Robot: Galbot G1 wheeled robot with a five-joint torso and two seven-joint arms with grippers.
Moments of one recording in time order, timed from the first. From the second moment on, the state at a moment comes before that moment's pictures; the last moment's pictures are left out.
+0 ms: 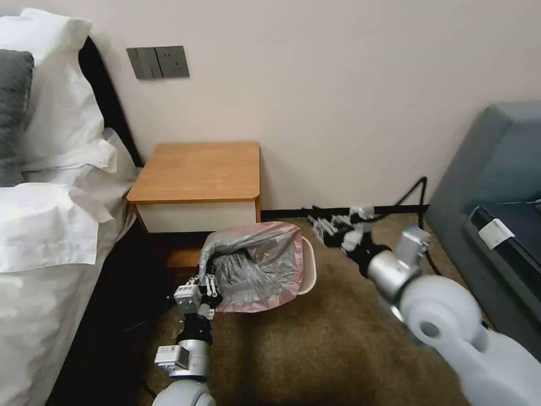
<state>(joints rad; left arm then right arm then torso) 1.65 -1.48 -0.38 -2.06 -0.19 -0.28 -0.13 -1.29 0.80 0.33 2.29 0.97 -0.39 0.05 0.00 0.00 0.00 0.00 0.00</state>
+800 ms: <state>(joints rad) 1.67 -1.48 -0.48 -2.06 -0.22 -0.41 0.03 -1.13 0.76 0.23 2.14 0.94 -0.36 -0.24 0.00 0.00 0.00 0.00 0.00</state>
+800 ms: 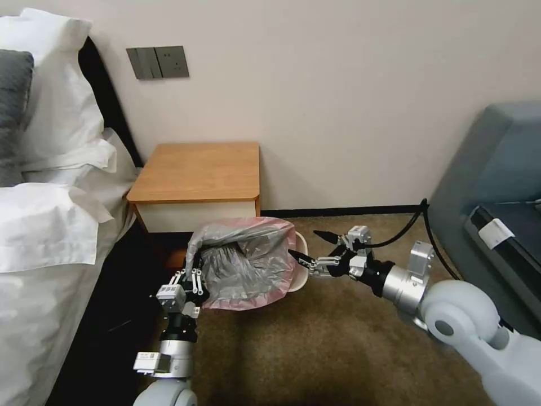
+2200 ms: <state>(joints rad) 1.67 -1.48 -0.49 -2.02 -0.22 -0.38 0.05 -1.01 0.82 0.11 2.11 0.89 -0.34 -0.25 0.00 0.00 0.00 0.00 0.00</state>
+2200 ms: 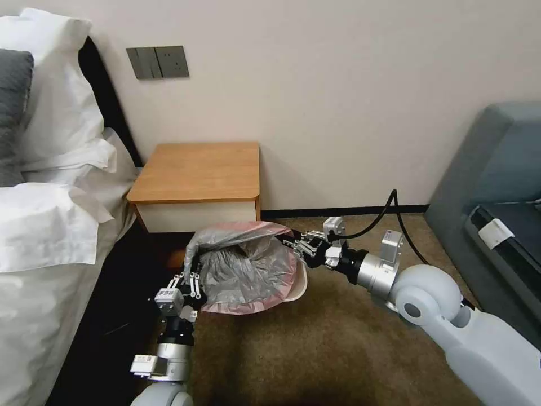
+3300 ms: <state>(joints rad) 1.67 -1.48 -0.49 -2.00 -0.23 -0.37 0.06 -1.06 0.81 0.13 2.12 0.75 -0.27 -0.29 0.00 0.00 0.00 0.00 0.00</state>
